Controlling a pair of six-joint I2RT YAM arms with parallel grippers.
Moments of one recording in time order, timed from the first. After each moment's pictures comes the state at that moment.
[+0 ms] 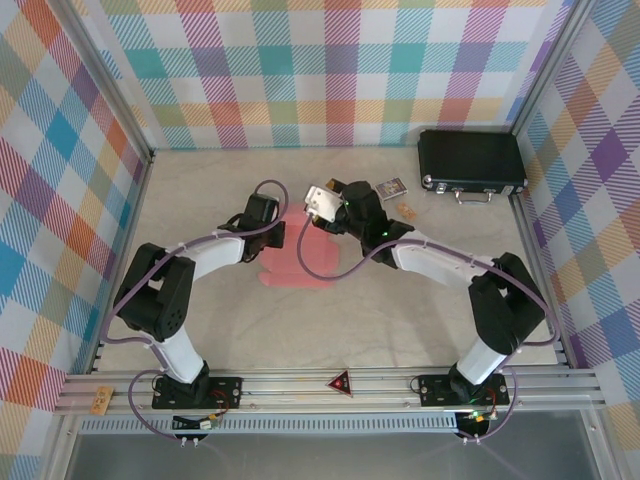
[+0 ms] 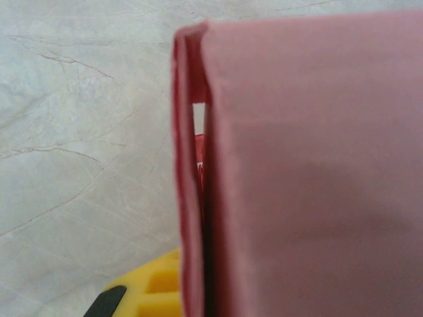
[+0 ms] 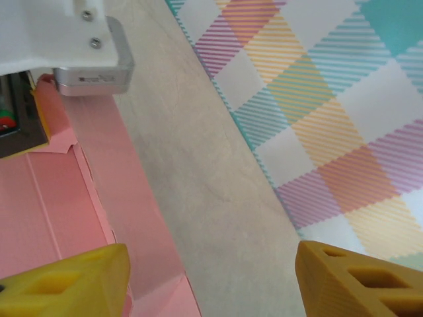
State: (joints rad) left arm -0.41 1.71 0.99 -0.12 -0.15 -0.21; right arm 0.70 1.63 1.13 0.11 0.09 -0.68
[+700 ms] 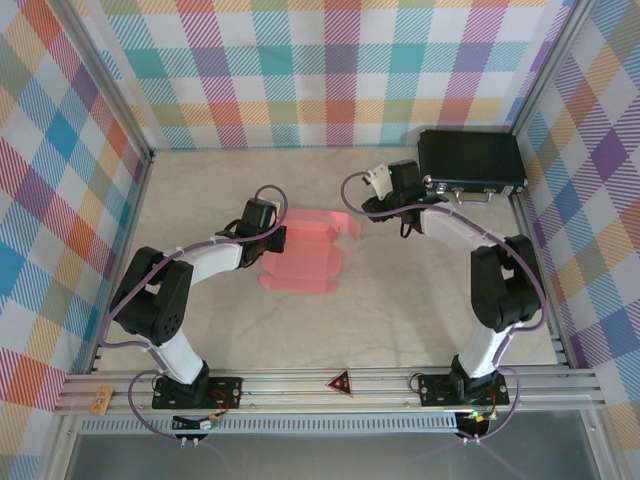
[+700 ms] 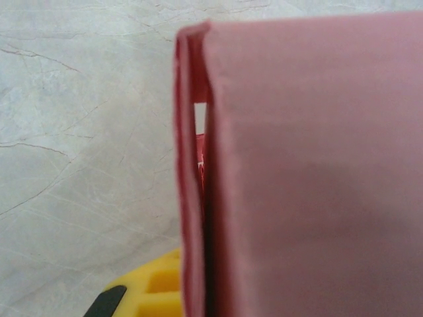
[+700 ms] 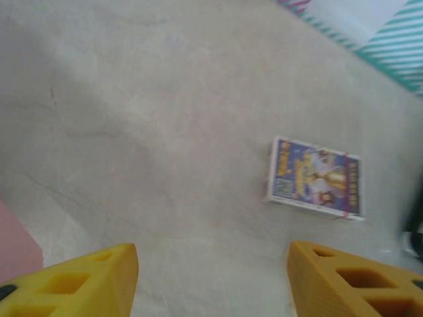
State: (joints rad) left arm -0.41 1.69 0.92 -0.04 -0.07 -0.19; right arm 0.37 1.76 1.24 -0.24 -0.05 -0.32
